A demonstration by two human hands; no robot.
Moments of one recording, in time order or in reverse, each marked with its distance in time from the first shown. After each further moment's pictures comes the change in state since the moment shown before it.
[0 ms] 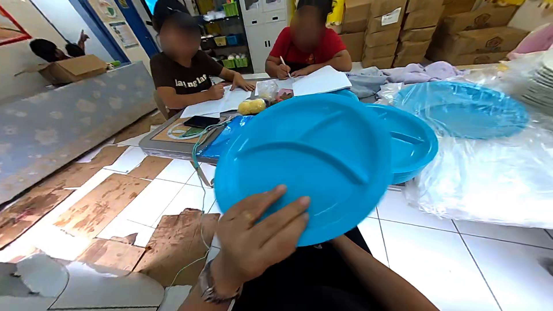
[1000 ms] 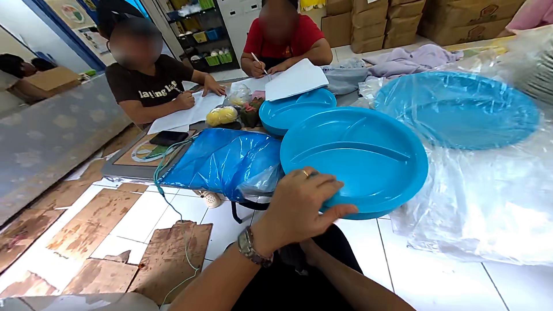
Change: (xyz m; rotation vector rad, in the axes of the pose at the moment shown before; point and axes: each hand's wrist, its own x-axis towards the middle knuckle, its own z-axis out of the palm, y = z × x) left_hand 0.069 -0.018 0.179 -0.296 -0.500 -0.134; right_hand 0.011 0.007 -0.007 0.216 0.023 0.566
